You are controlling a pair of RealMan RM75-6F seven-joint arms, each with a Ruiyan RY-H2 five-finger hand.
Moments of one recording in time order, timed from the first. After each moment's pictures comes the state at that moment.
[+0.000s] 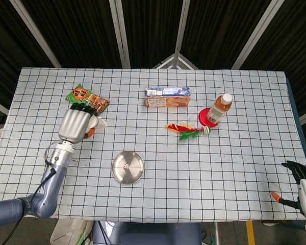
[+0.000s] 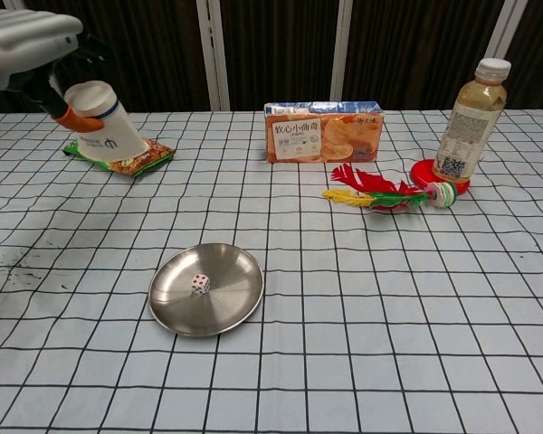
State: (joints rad) left arm -0.78 -1.40 -0.17 -1.63 0.96 1.26 0.59; right arm -0.01 -1.06 0.05 -1.66 -1.42 1.45 0.18
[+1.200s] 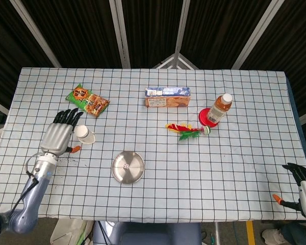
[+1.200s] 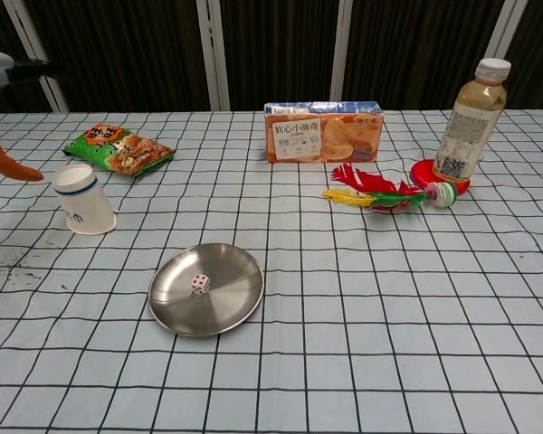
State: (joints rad) left arm -0.61 -1.25 -0.10 -1.81 1.03 1.29 0.49; right arm -0.02 -1.05 0.04 -1.66 -1.42 1.44 0.18
